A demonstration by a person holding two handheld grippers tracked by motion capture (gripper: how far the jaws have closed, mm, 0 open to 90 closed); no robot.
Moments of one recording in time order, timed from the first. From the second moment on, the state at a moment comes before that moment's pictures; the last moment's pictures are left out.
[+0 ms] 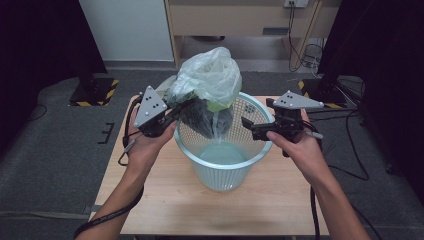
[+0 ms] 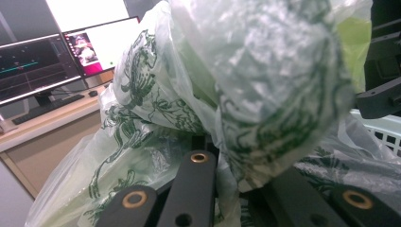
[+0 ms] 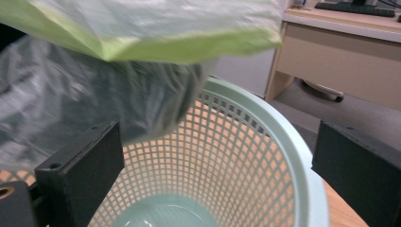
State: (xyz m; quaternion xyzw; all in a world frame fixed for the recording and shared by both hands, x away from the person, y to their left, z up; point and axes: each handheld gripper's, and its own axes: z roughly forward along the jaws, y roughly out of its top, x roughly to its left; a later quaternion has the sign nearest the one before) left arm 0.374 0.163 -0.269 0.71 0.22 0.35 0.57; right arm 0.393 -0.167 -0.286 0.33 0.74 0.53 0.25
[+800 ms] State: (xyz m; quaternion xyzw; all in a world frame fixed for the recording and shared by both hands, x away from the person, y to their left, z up) left arm 0.371 0.256 -0.261 0.66 0.28 0.41 0.56; right arm 0.405 -0.232 -0.310 0.41 0.70 0.52 0.27
